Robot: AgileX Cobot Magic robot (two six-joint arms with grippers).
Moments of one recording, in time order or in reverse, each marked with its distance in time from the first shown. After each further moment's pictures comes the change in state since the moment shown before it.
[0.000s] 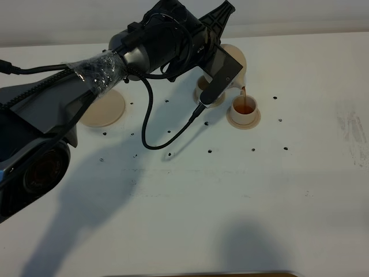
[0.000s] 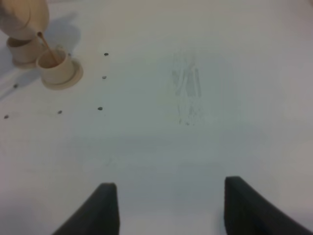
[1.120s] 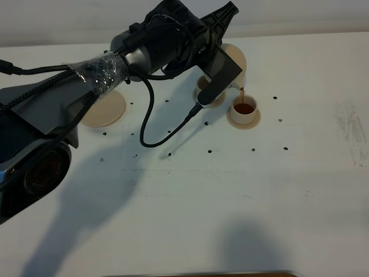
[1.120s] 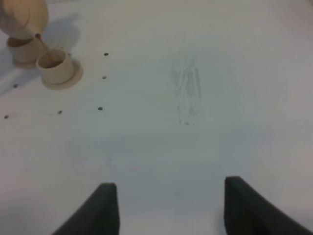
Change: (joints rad) left arm -0.010 0.000 0.000 0.028 -0.009 0.048; right arm 0.000 0.000 0.000 0.000 0.000 0.000
